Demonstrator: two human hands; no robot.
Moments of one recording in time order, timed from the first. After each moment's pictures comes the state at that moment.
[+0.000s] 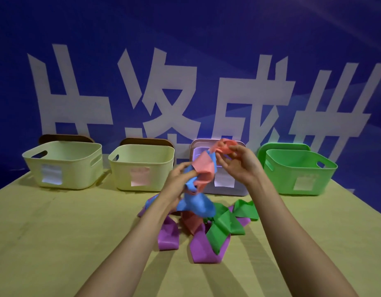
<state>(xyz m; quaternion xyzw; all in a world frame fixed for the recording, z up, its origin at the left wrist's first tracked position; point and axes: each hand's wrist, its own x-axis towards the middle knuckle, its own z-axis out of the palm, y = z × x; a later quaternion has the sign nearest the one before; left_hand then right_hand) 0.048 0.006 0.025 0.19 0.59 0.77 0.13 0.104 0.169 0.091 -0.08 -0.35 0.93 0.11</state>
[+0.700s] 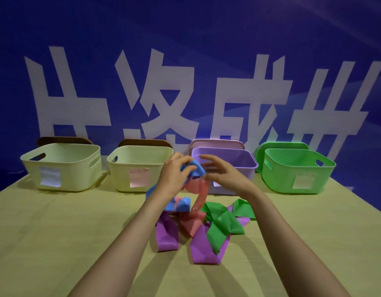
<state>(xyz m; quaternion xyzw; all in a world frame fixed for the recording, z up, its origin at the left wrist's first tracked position) 0.040 -0.005 0.048 0.34 0.80 0.45 -0.20 0.107 0.160 0.053 0.06 -0.84 0.52 0.10</state>
